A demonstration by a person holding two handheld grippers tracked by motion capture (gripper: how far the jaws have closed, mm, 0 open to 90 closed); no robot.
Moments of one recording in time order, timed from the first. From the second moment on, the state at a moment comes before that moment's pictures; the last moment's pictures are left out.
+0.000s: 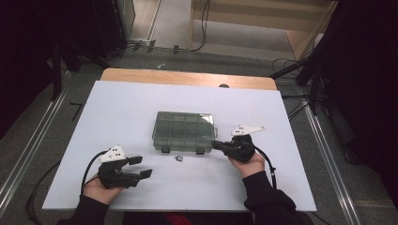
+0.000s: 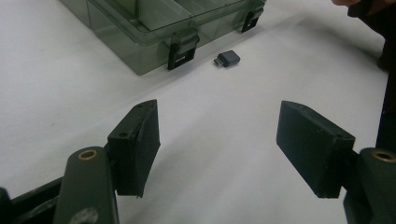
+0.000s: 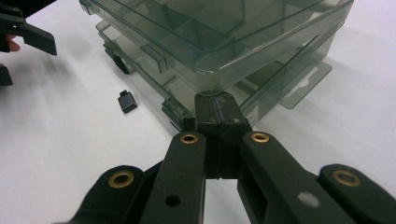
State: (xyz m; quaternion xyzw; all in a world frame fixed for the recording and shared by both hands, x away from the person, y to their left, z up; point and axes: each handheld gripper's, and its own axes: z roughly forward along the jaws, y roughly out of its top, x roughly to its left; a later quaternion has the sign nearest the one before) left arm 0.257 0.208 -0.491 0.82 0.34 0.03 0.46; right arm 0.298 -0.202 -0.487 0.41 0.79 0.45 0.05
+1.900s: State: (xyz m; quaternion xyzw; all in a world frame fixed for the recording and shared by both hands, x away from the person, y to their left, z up) left arm 0.295 0.196 -0.469 0.83 0.35 0.02 0.44; right arm 0.320 -0.201 -0.469 0.39 0.79 0.47 0.03
